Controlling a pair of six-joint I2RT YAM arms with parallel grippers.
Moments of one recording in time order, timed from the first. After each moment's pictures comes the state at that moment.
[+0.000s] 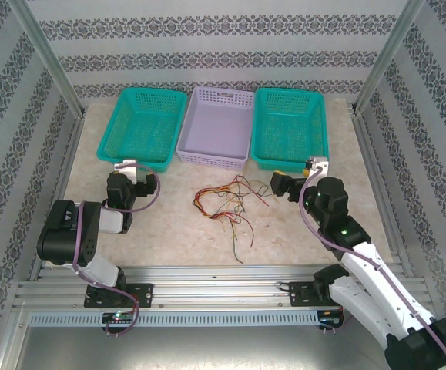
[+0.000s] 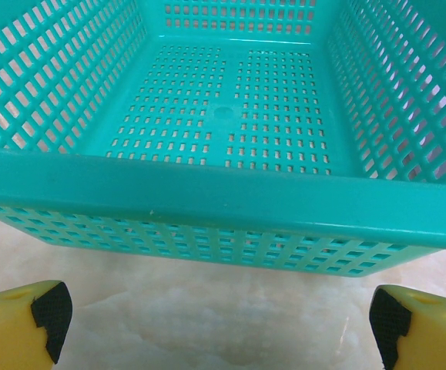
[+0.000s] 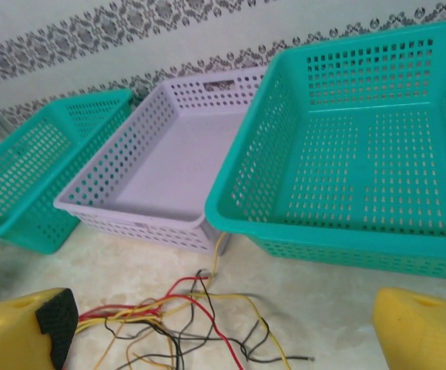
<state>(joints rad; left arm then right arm) 0.01 1.59 0.38 0.84 -0.02 -0.02 0.36 0.72 0.54 -0.12 0.03 0.34</state>
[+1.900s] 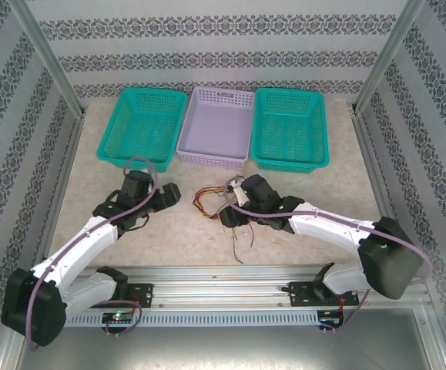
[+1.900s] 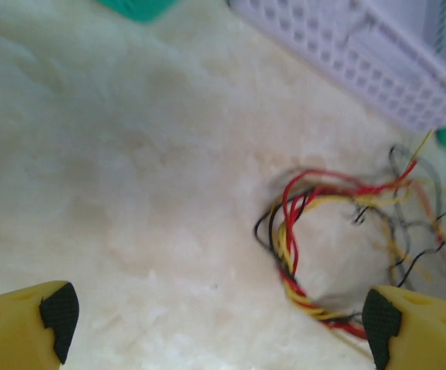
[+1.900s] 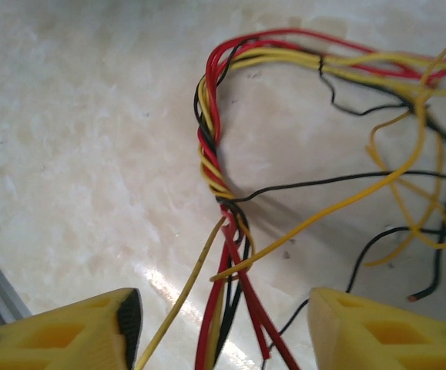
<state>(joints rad) -0.40 1.06 0.64 -0.42 0.00 -0.72 0.78 1.37 0.74 -0.22 -0.22 0.34</state>
